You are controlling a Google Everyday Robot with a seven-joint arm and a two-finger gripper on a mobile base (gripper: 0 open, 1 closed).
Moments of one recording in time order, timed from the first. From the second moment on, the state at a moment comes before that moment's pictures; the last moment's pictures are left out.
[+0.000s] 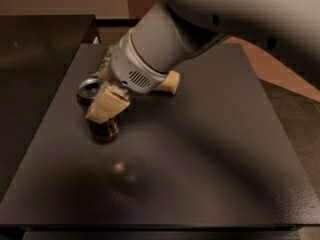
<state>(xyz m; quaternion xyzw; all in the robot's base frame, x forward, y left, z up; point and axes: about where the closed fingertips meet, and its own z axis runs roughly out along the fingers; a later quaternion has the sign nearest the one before) 0.438 0.105 0.947 -0.65 0.66 0.22 0.31</state>
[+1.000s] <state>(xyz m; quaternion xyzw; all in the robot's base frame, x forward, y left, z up) 0.515 0.110 0.956 -0.58 0.72 0.22 0.32</state>
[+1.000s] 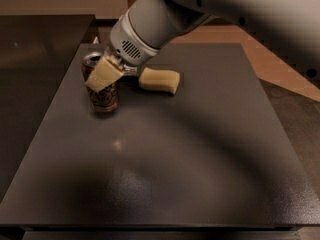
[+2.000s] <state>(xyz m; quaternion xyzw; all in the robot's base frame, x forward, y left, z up) 0.564 0.121 0.931 -0.54 0.74 0.22 0.33</state>
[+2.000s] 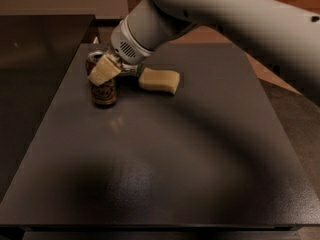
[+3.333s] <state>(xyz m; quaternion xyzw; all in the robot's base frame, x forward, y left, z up) 0.607 0.108 0.910 -0.53 0.76 0.17 0.34</state>
